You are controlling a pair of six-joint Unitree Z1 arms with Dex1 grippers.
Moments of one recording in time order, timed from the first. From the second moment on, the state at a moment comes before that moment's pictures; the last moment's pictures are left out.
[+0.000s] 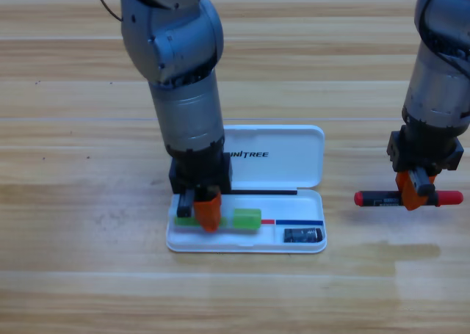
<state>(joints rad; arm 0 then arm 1) -0.81 2.22 -1.72 1.03 -0.11 0.74 0.68 2.08 -1.58 1.10 0.00 -0.94</state>
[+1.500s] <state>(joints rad) -0.84 2.22 -1.74 1.03 -0.11 0.68 0.74 2.00 -1.60 1.11 0.03 -0.92</state>
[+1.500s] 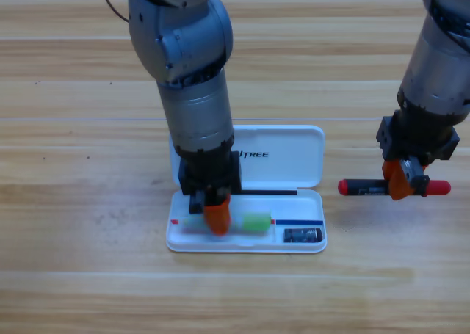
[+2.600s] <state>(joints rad) -0.59 1.89 -1.52 1.03 -0.18 0.87 0.90 2.29 -2.02 1.14 0.00 -0.82</state>
